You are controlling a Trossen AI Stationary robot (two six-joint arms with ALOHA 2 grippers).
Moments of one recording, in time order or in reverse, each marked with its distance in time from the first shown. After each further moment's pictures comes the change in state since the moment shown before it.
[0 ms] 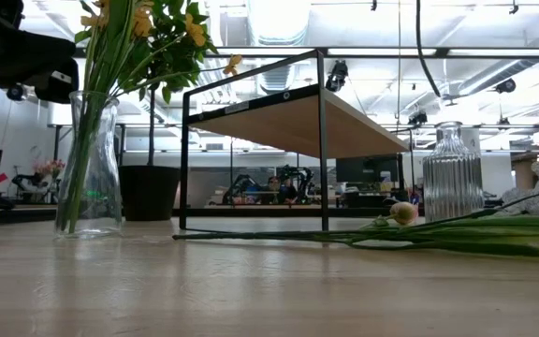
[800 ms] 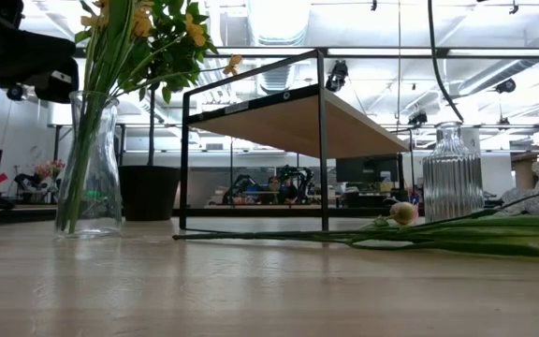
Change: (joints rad) left arm 0.000 0.000 0.001 0.001 0.000 0.000; right arm 0.000 -0.060 -0.022 -0.201 0.012 0.072
